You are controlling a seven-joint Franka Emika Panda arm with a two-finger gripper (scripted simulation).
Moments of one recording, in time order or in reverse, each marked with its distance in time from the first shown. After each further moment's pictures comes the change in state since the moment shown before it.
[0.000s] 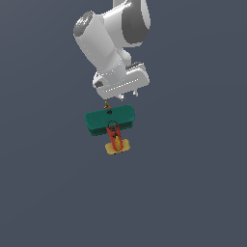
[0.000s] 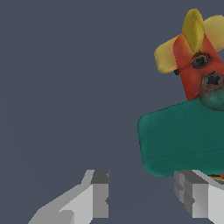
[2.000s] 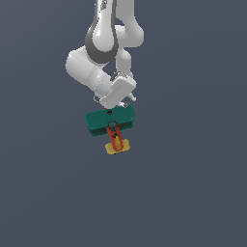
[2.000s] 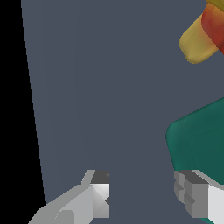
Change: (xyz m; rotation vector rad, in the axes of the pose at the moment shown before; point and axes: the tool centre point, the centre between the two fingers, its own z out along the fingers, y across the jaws) arm 0.001 0.016 0.036 0.499 0.155 0.138
